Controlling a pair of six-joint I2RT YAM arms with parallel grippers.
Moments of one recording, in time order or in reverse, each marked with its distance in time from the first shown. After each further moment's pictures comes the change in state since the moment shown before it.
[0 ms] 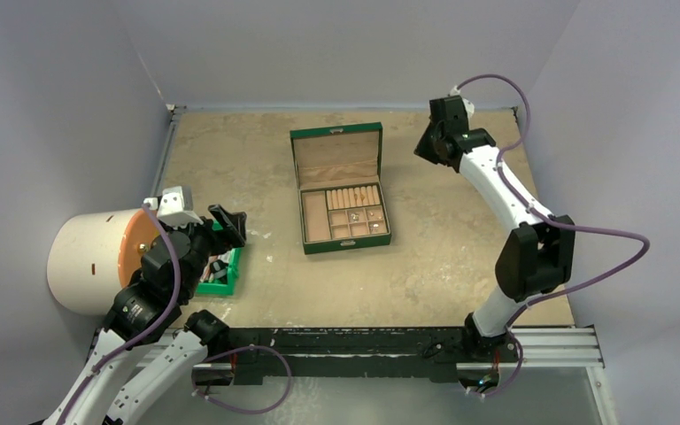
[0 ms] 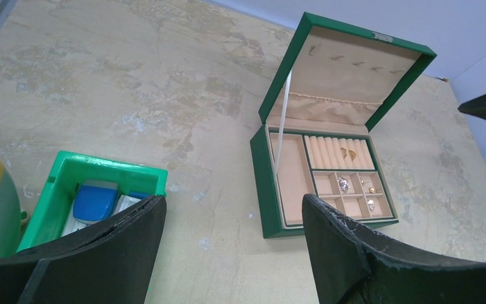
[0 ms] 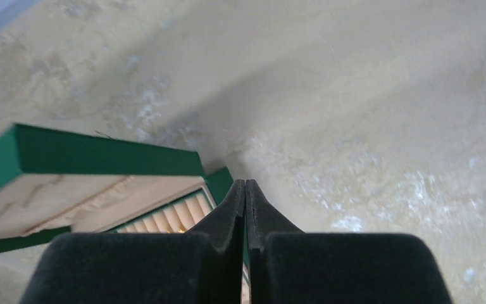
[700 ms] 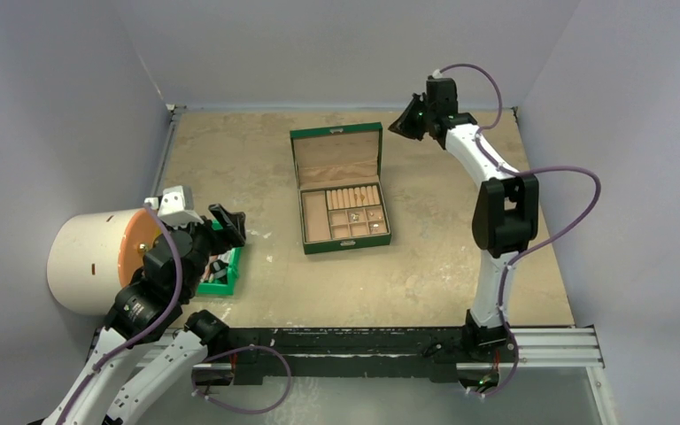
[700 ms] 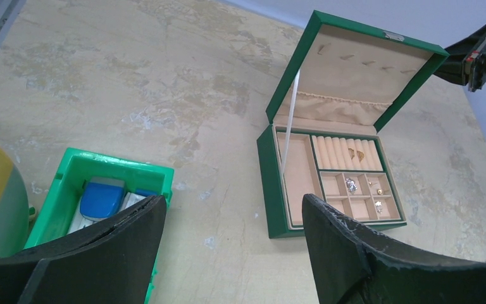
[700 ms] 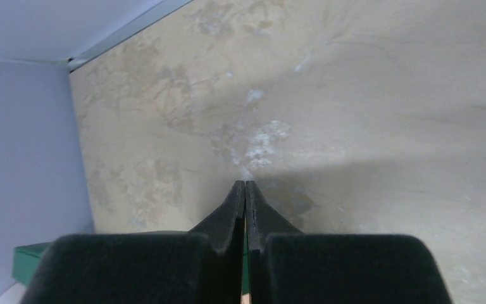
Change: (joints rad) left arm 0.000 0.008 0.000 -0.010 -0.021 -0.002; right arm -0.083 0.367 0.269 0.259 -0.419 0.033
